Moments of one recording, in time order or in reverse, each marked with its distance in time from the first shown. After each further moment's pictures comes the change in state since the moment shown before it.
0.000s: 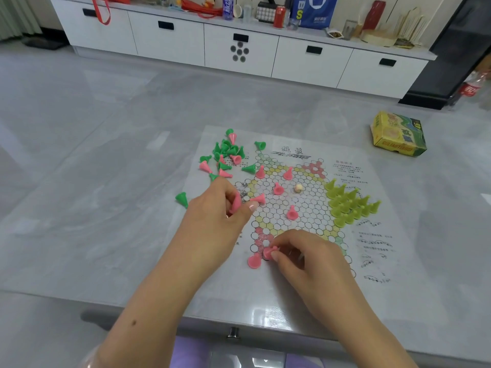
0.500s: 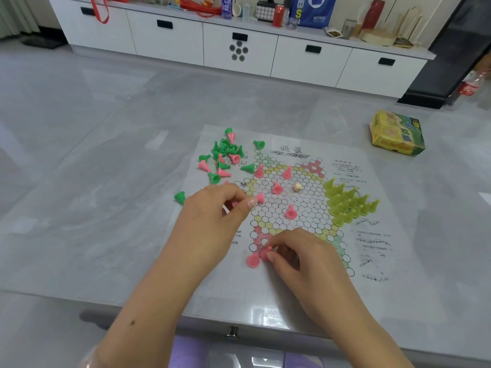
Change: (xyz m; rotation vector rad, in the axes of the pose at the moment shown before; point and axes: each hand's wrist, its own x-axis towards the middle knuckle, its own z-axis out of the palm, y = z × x) left_hand 0.000 0.004 -0.004 0.036 -0.047 0.075; right_hand -0.001 0.002 0.004 -0.052 -0.015 -0.034
